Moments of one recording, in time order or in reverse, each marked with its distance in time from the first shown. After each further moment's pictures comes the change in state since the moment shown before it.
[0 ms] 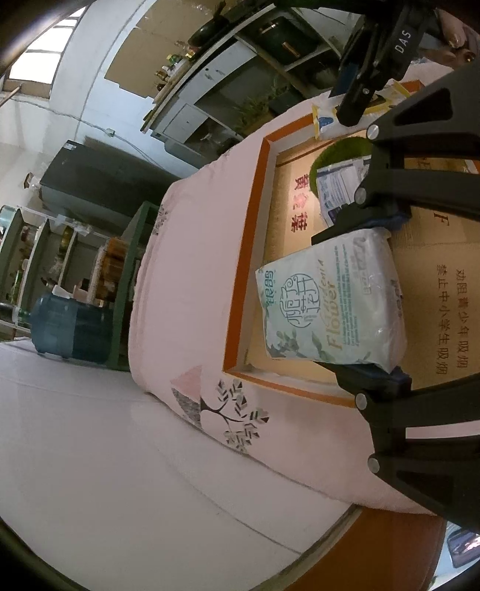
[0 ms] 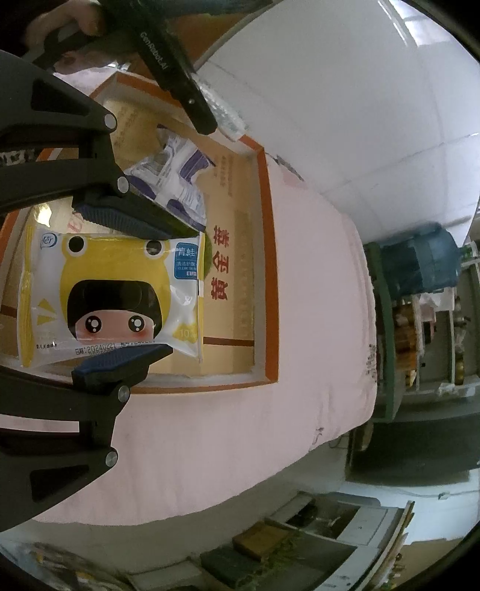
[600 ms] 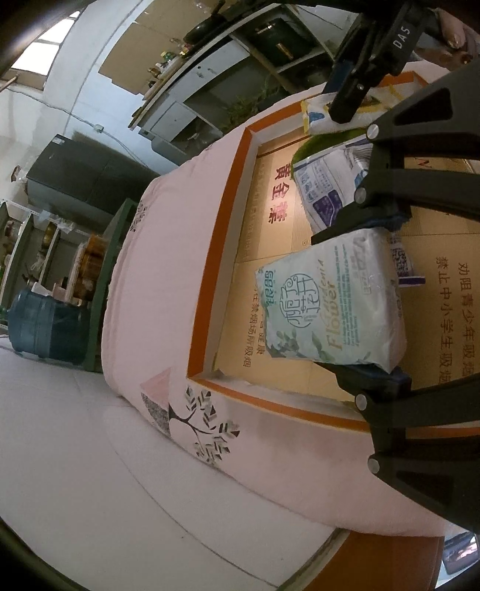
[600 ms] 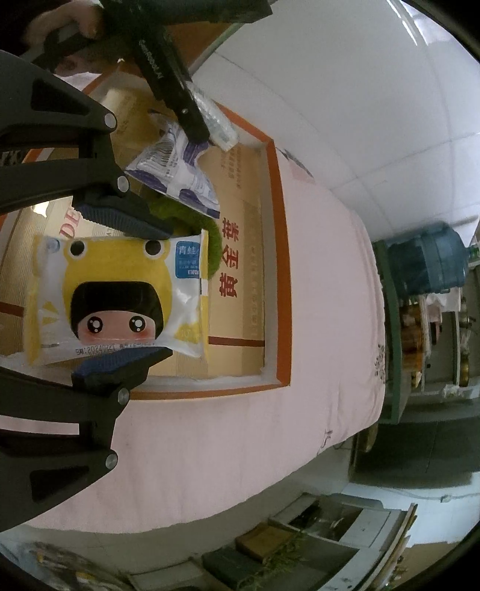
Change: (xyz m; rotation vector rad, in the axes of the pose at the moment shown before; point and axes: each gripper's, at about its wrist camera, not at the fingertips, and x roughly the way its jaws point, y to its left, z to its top) left arm 0.025 0.006 -0.009 -0.021 0.075 -0.021; right arm 0.016 -0.003 -0.004 -0.007 0.016 -0.004
